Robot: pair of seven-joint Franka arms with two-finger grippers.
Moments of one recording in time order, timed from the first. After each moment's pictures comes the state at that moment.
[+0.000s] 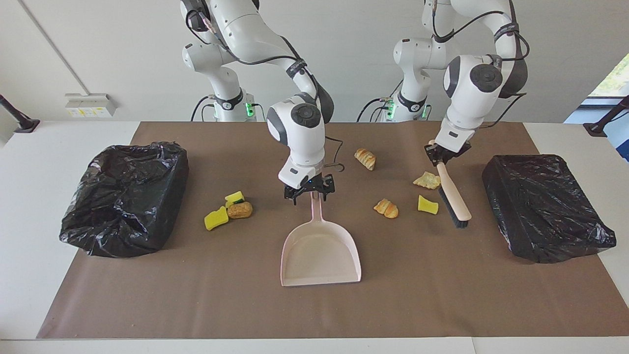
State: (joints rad) left arm -0.13 -0.14 -0.03 -2.22 0.05 1.99 -0.28; right arm 0.52 0.42 0.02 -1.73 -0.06 2.22 0.42
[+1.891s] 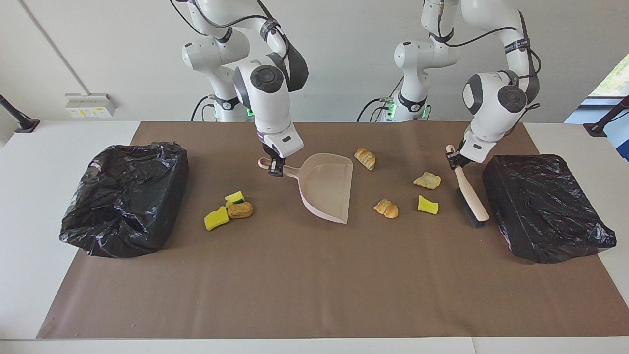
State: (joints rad) left arm 0.01 -0.13 -0.05 -2.38 0.05 2.08 -0.19; right arm 0.45 0.11 0.02 -1.95 0.01 2.00 -0.95
